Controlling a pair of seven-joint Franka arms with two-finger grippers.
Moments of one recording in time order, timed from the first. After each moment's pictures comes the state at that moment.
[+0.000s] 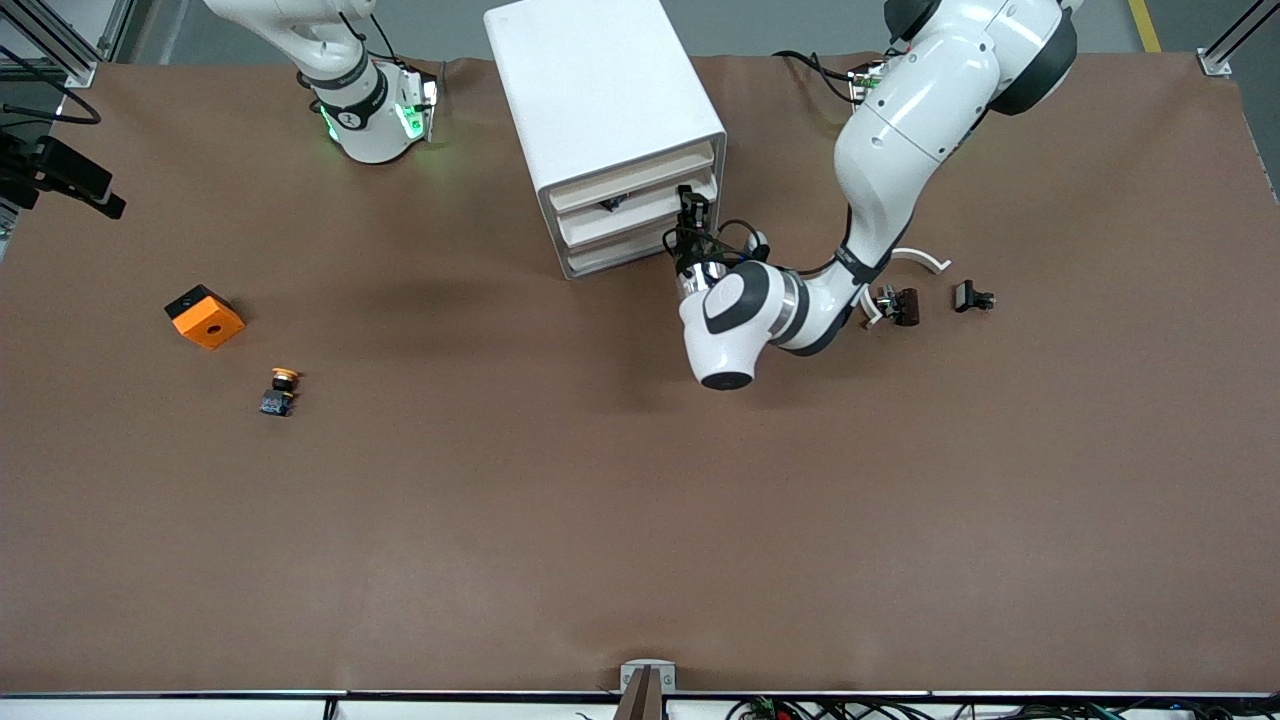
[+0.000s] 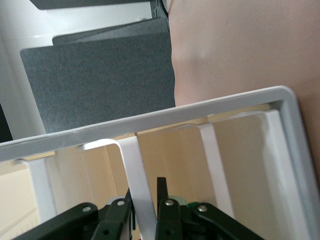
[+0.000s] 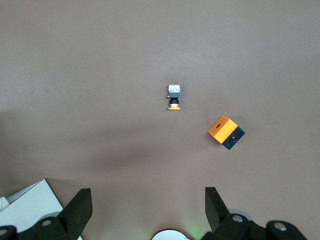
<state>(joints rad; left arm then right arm) -0.40 0.87 -0.30 -1.51 -0.68 1.32 -2.08 -0.01 -0.14 -0.07 -1.63 0.00 1.45 0.07</state>
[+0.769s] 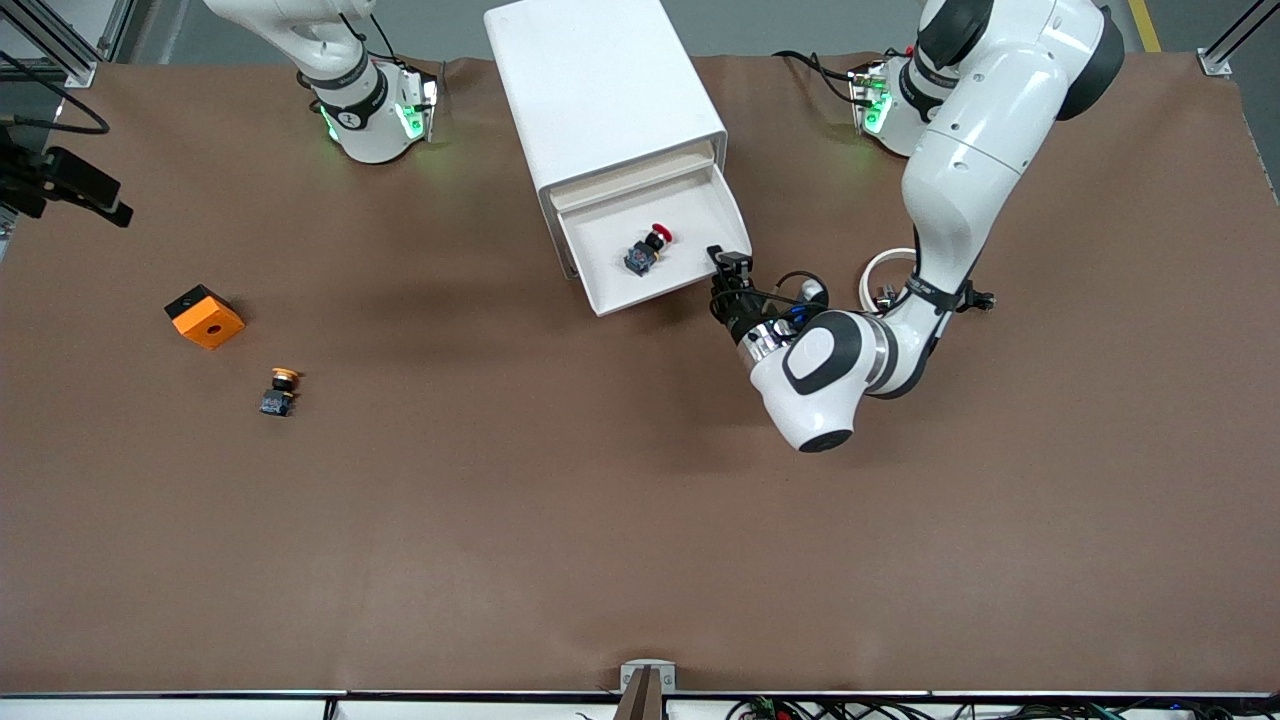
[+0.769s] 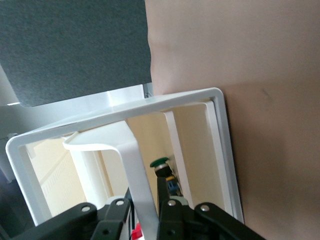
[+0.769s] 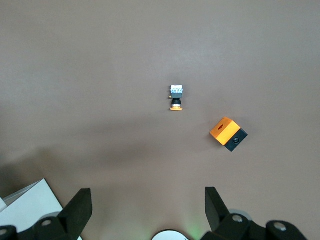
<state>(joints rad) -0.26 0.87 -0.26 -1.40 -0.69 1.33 -2.08 0.00 -0.09 -0.06 -1.61 0.00 1.45 0.06</state>
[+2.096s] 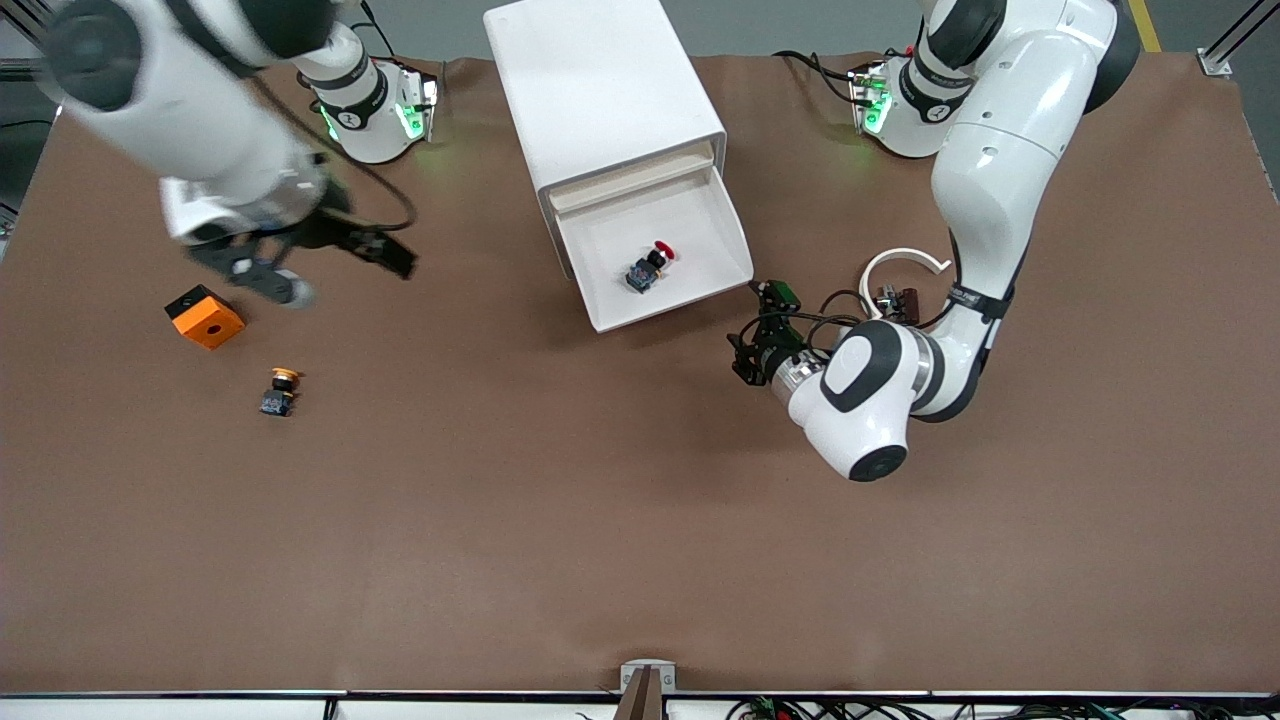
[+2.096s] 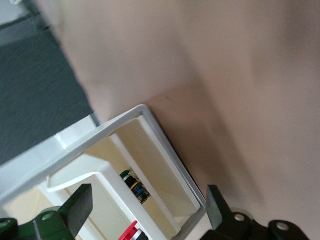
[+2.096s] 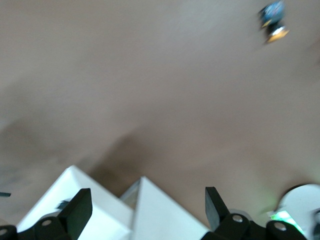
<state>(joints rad) -0.24 0.85 -0.20 -1.29 -0.54 1.43 -1.66 0.49 0.04 -0.05 -1.70 0.13 1.67 0.94</state>
